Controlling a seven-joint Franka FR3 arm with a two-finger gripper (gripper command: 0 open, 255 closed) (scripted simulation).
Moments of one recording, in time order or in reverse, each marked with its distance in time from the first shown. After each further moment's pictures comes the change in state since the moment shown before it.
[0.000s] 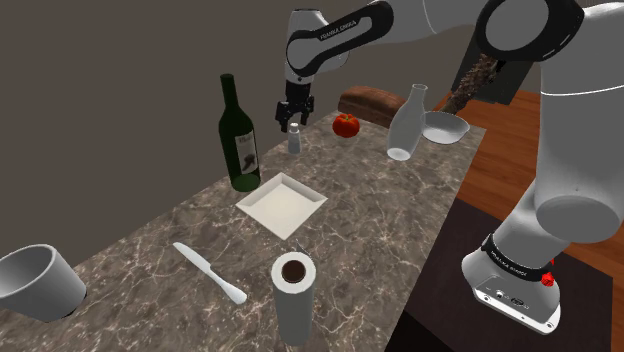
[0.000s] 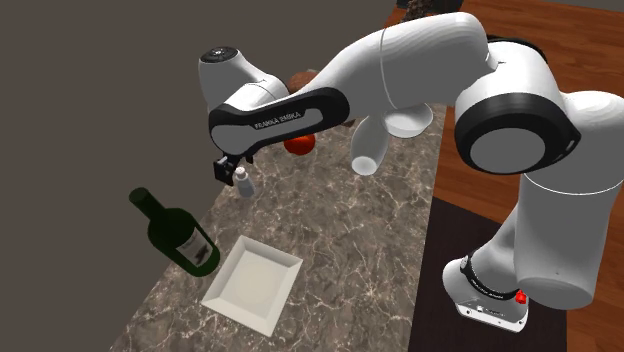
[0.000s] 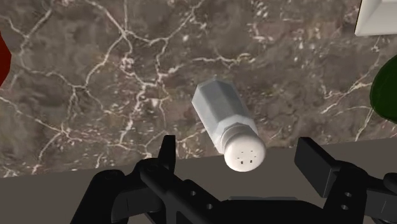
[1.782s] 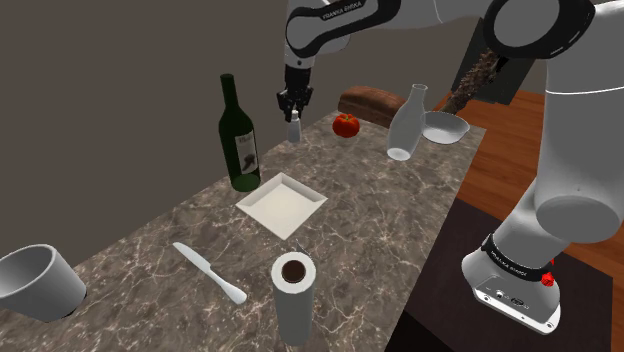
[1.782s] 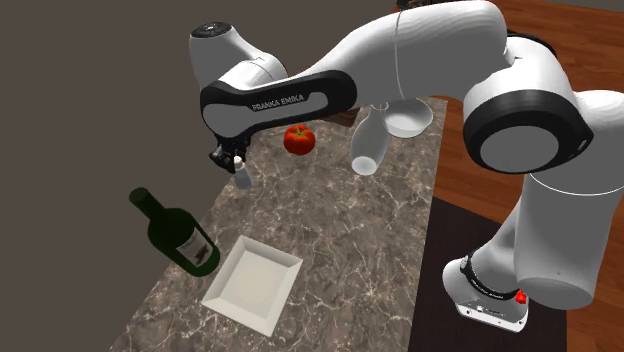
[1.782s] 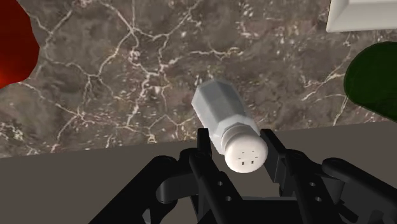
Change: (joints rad) arm 0.000 -0.032 0.001 0.064 0.000 -0.095 0.006
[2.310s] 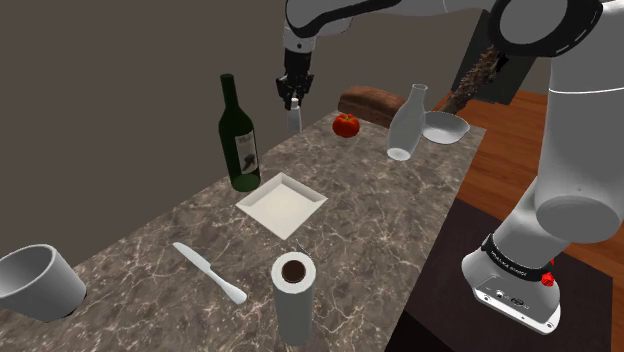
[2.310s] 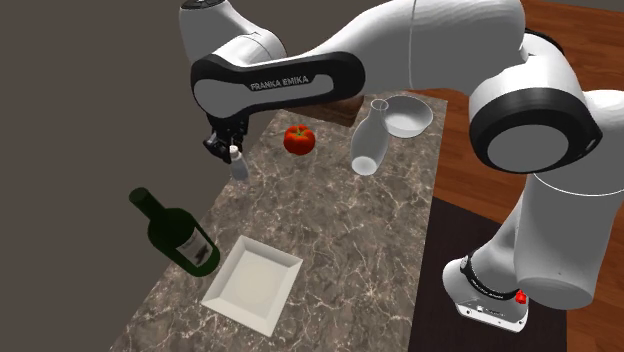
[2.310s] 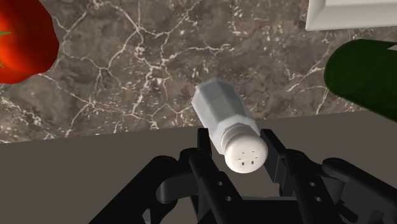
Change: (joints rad) arm 0.000 -0.021 0.001 0.076 -0.001 -0.097 0.006
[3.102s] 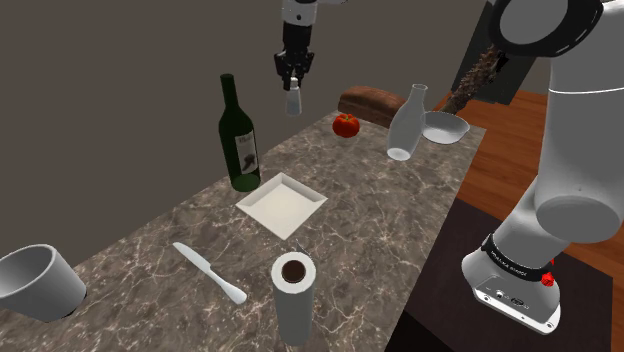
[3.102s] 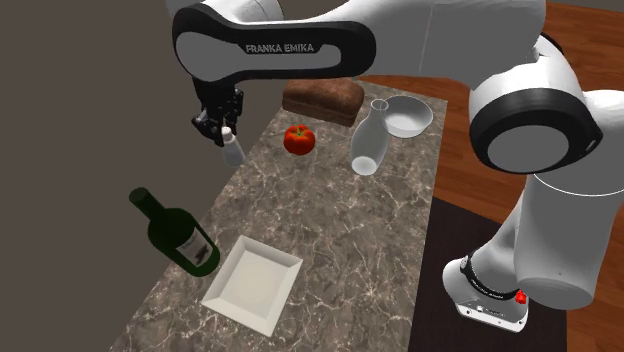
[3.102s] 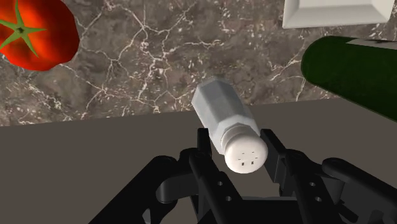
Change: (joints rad) arm 0.003 0.000 0.001 0.163 -0.003 -0.162 0.013
